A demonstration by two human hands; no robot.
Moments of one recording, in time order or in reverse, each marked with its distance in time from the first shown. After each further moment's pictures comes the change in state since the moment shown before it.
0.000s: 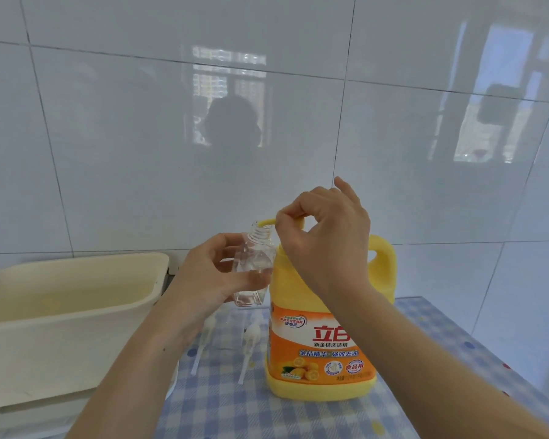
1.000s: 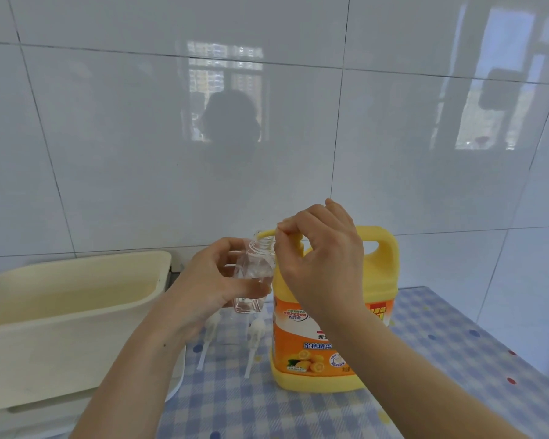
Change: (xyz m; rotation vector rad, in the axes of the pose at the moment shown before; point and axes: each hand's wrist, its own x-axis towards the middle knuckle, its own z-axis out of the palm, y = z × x) left_hand 0.001 -0.005 -0.005 0.027 -0.108 -0.087; right_hand -0.031 0.009 0.012 0.005 0.072 -0.067
